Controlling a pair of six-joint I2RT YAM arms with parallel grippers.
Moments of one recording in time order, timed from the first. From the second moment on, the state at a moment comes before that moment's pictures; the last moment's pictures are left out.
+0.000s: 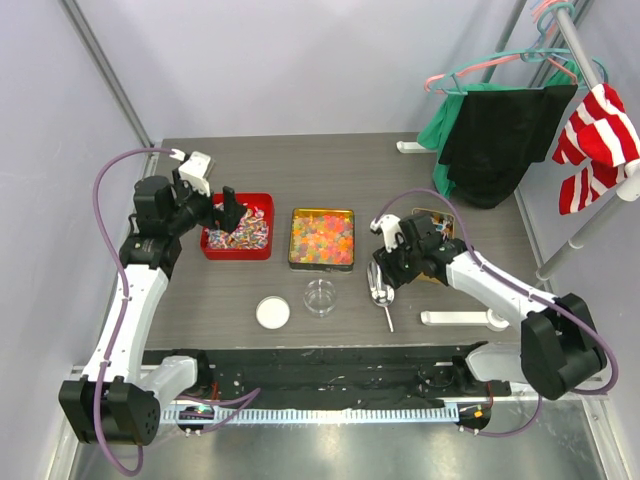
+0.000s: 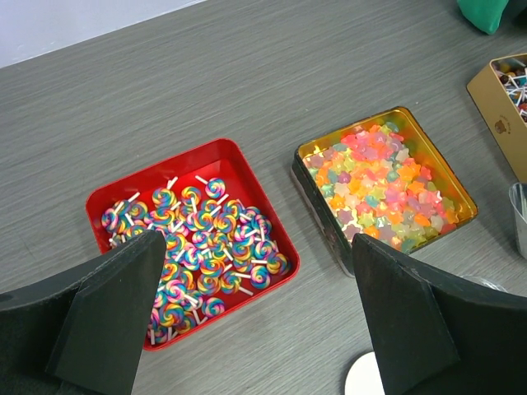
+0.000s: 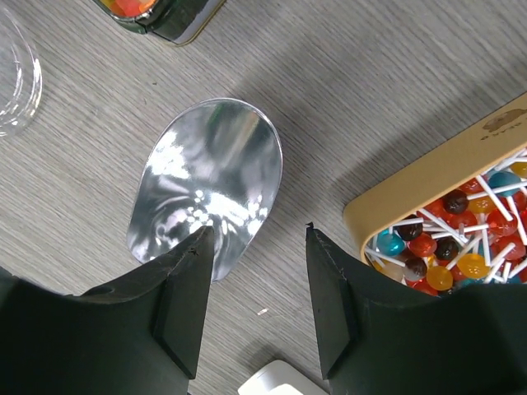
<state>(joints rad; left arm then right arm) -0.03 1.04 0.98 -0.29 0.46 0.10 0.47 1.28 0.76 -0.45 -0.17 -0.18</state>
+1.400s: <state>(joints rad) -0.26 1.29 1.14 -0.28 0.77 0.00 0.71 1.32 1.03 -0.48 0.10 -0.35</state>
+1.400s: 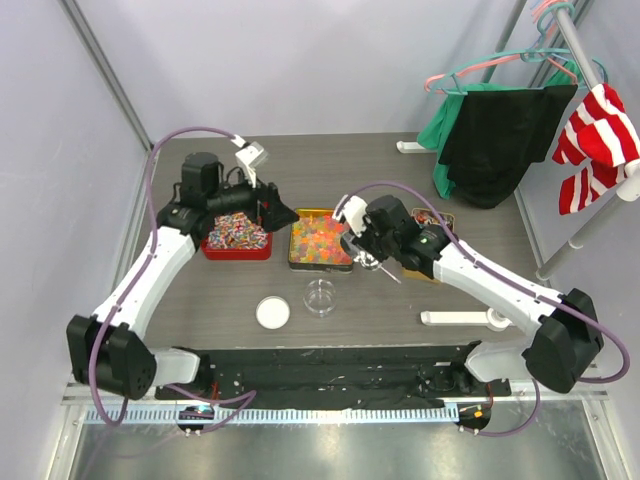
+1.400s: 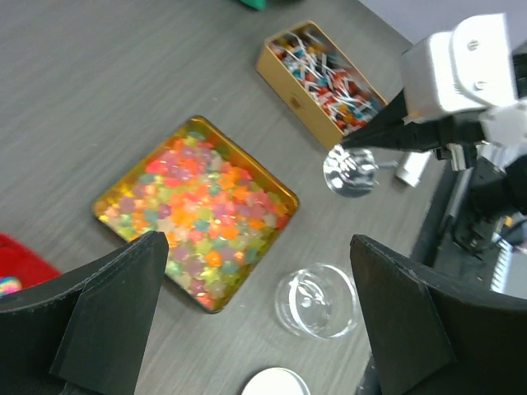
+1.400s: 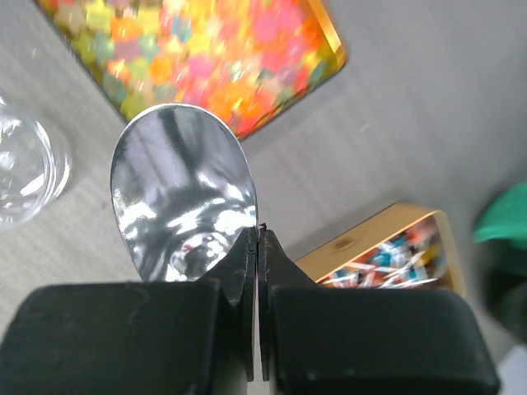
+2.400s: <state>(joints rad) -0.40 1.51 1.22 -0.35 0.83 -0.03 0.95 1.47 1.32 -0.51 0.31 -0.43</state>
